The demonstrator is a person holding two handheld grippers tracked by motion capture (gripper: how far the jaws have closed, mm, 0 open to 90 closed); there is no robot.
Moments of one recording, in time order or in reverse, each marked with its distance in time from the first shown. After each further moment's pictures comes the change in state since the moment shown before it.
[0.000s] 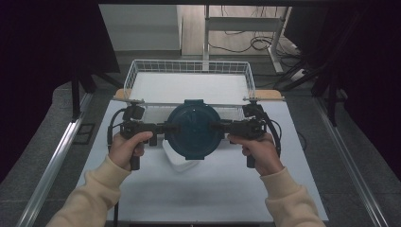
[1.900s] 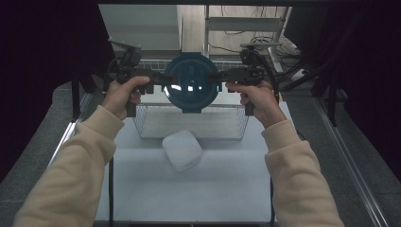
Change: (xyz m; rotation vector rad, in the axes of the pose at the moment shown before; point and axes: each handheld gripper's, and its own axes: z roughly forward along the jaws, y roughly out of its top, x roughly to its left) left arm 0.000 0.120 -0.015 -0.010 0.014 0.034; right arm -0.003 0.122 0.010 -0.006 0.021 -0.038
